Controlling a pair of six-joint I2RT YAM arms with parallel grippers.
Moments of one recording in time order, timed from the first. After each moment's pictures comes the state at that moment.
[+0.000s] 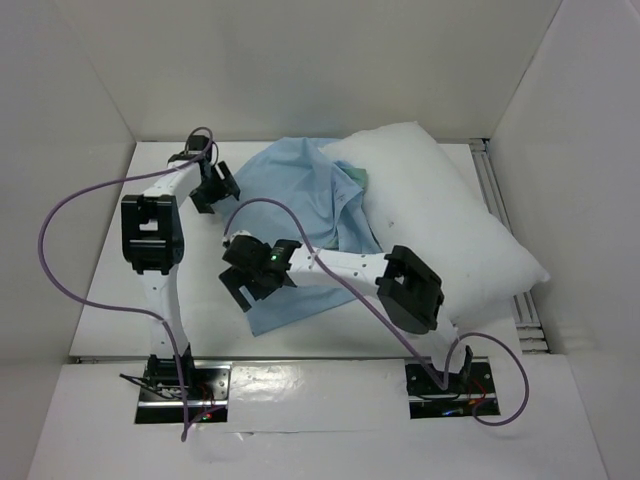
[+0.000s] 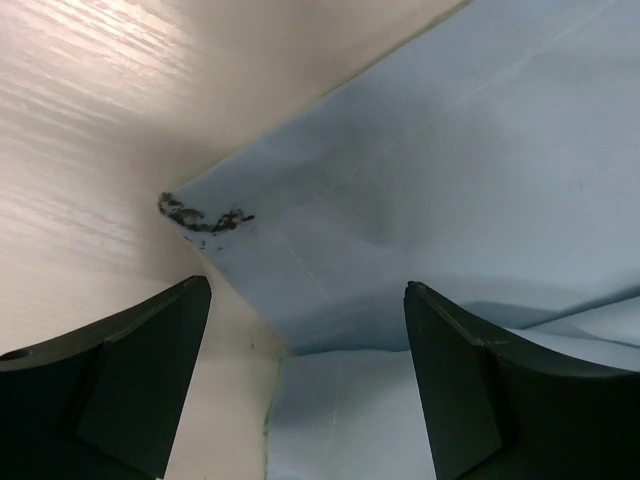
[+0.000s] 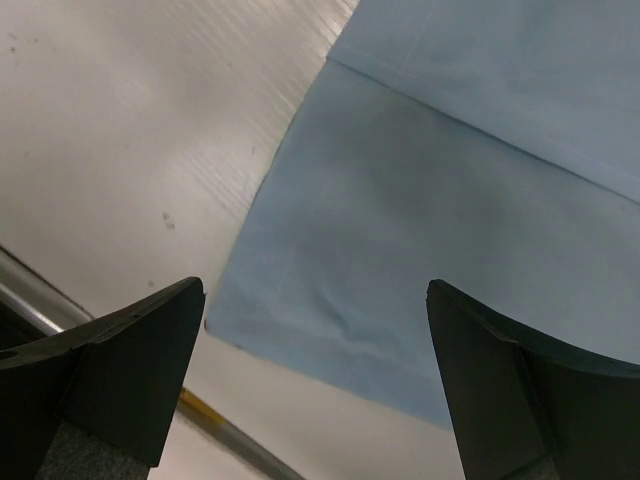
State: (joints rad) left arm 0.03 2.22 1.77 -0.66 0.01 -0.55; right arm 1.16 2.05 1.68 -0.64 0.15 0.41
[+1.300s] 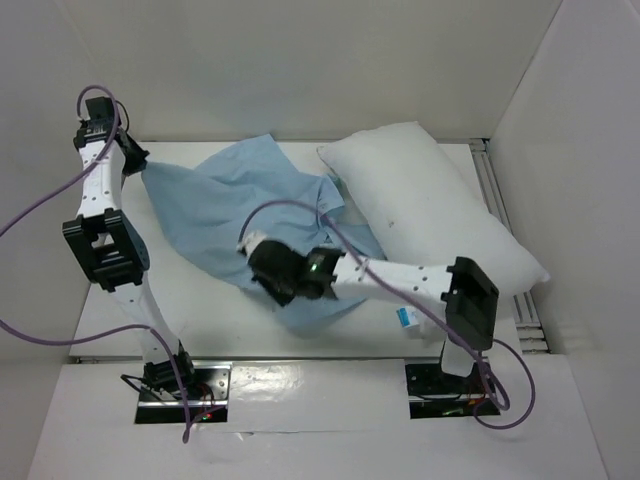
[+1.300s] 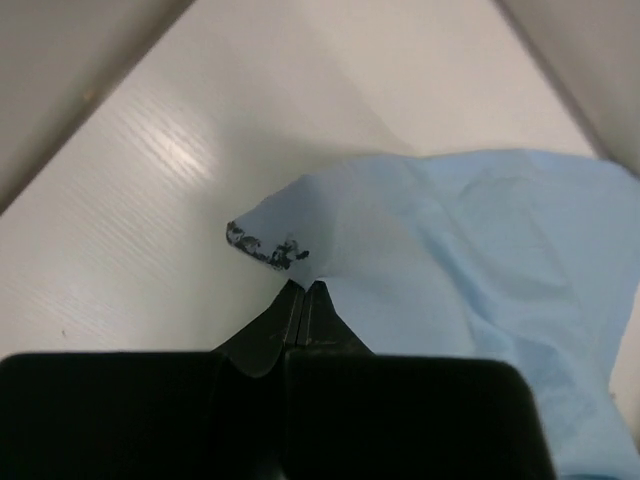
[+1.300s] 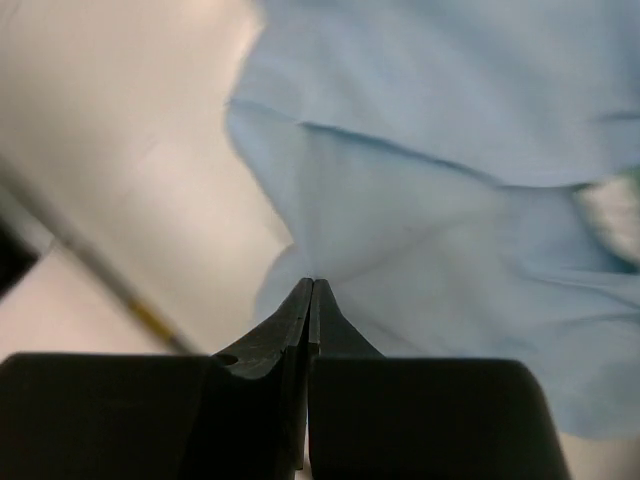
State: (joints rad) left arm 0.34 2.07 2.09 -0.84 -0.10 -0.50; right arm 1.11 1.73 1.48 -0.62 0.23 0.25
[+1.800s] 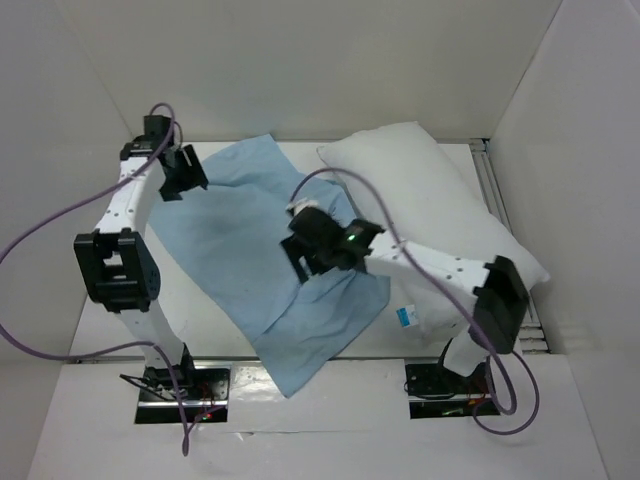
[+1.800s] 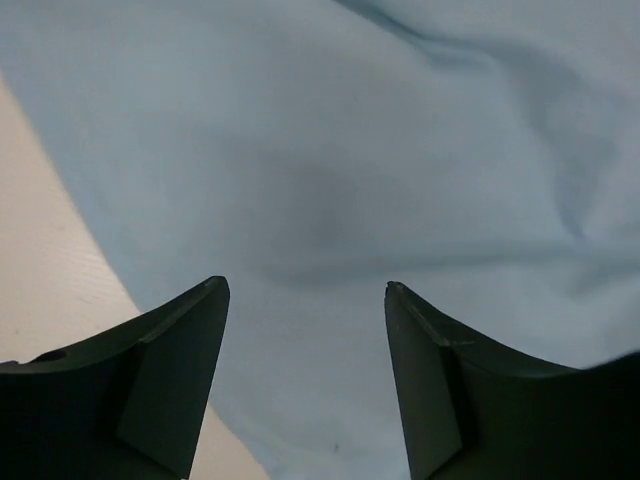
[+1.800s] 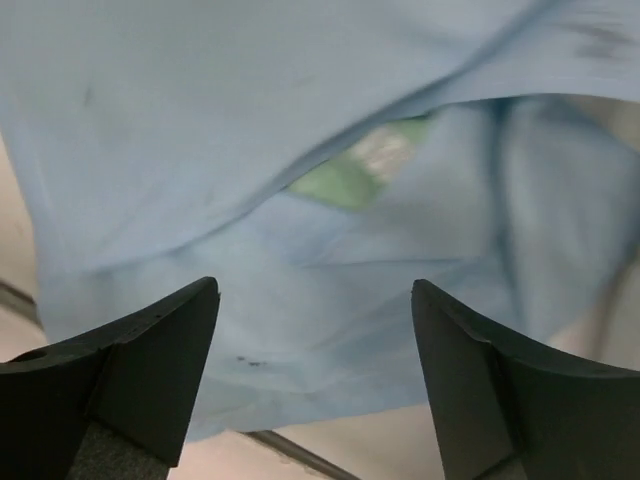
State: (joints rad) left arm 0.15 1.86 1.73 -0.87 -0.03 -0.39; right arm 1.06 1.65 1.36 -0.71 0.26 0.35
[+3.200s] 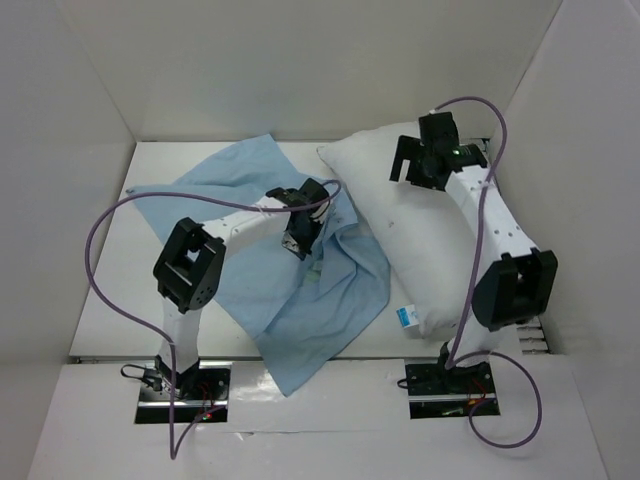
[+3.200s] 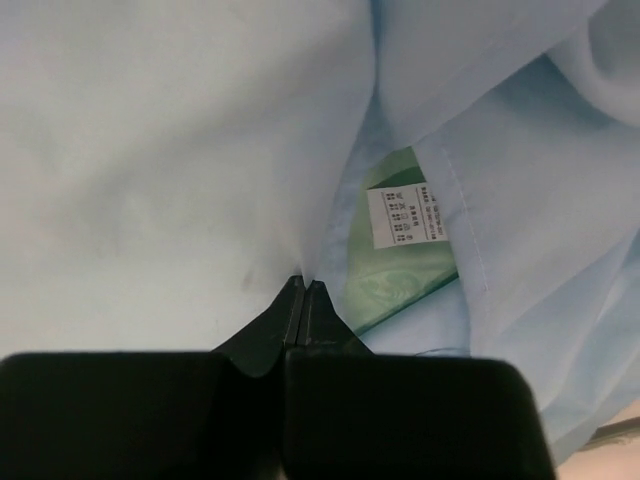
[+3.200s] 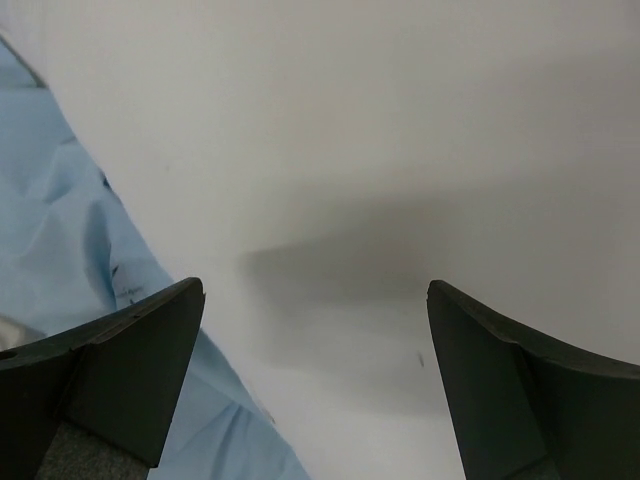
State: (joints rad) left arm -0.65 1.99 1.54 -0.79 -0.02 -0.20; right arm 0.18 1.61 1.58 -0.79 0.14 0.36
